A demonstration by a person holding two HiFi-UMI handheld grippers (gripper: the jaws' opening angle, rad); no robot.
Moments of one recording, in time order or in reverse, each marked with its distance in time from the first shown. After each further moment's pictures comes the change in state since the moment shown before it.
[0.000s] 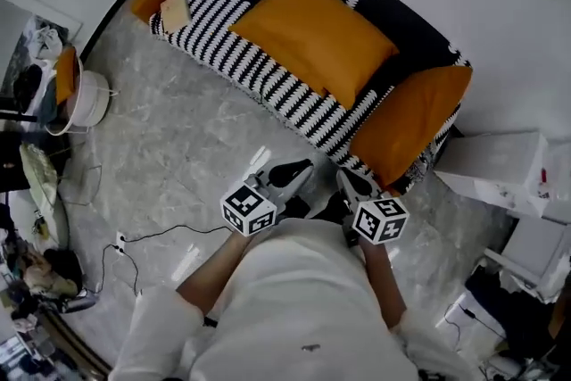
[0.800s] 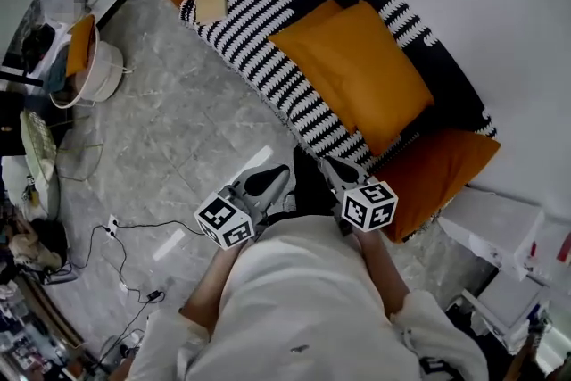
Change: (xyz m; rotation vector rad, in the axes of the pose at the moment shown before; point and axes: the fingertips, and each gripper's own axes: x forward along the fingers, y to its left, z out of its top) left arm -0.095 0.170 0.075 -0.149 -0.161 0.244; right arm 0.206 0.073 0.079 -0.188 0.157 0.211
